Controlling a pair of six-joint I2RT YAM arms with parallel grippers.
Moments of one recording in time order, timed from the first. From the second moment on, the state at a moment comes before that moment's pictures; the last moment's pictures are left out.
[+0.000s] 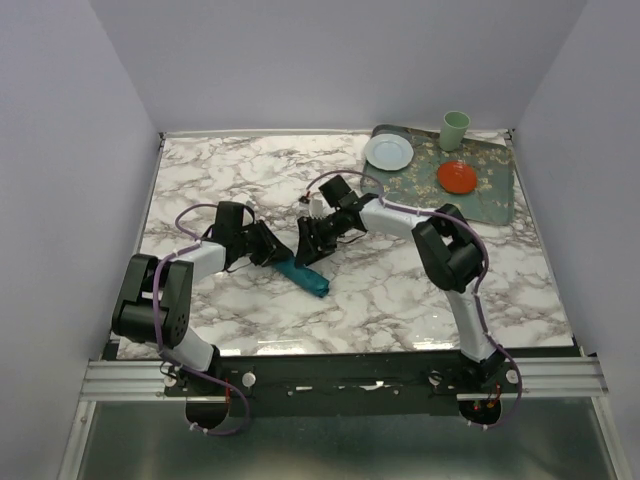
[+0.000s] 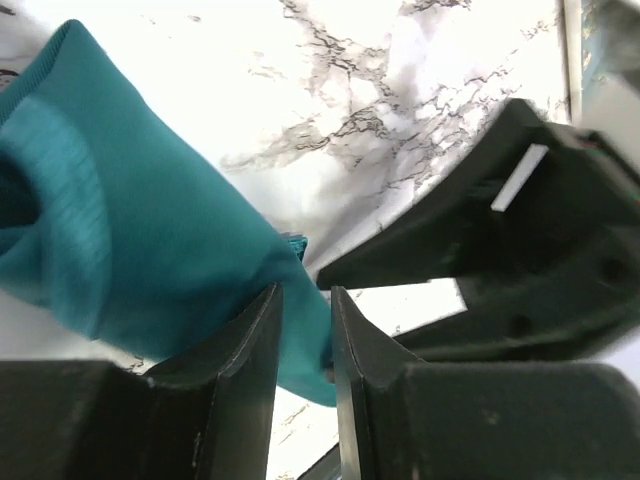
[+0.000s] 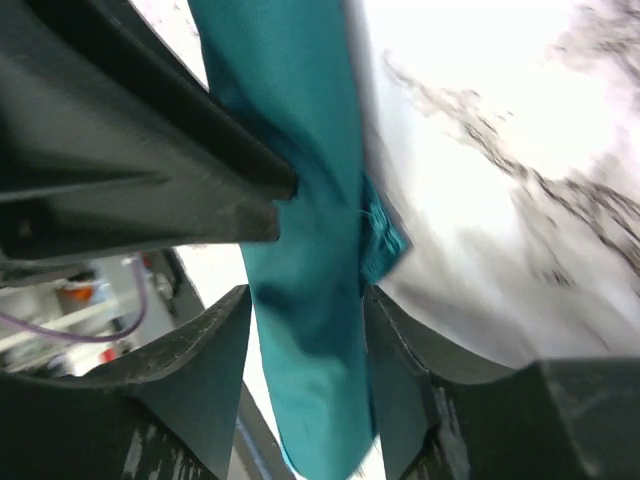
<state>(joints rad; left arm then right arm) -0.19 1.55 0.68 0.03 0.55 -0.85 0.68 2.22 1.57 -0.37 -0.80 0.36</state>
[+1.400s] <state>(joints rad) -0.14 1.54 0.68 0.03 0.55 -0.86 1.14 2.10 1.50 -0.41 0.39 0.02</state>
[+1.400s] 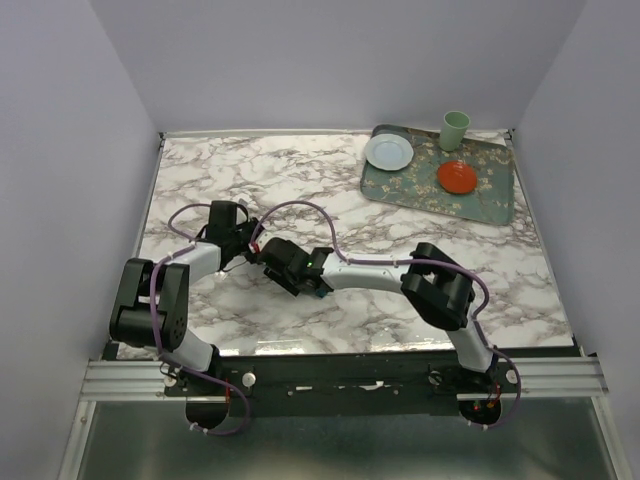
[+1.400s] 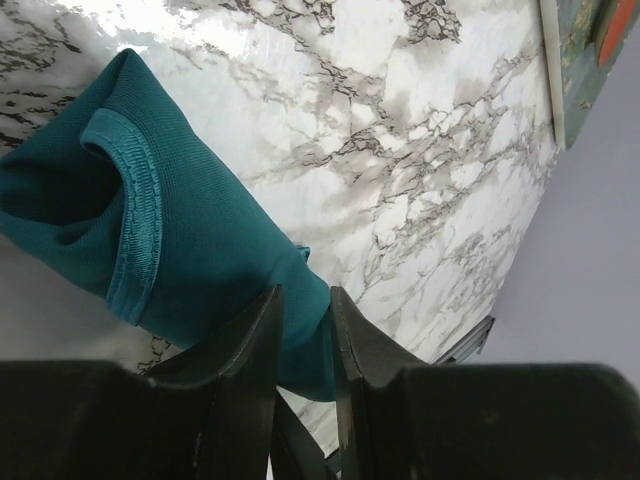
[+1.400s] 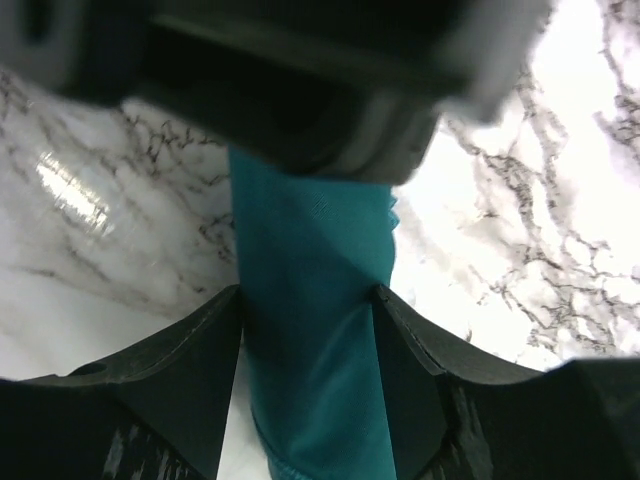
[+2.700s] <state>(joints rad) -0.03 1.18 0.78 -0.29 0.47 -0.70 0.78 2.14 1.42 -0.17 -0.64 0.37</state>
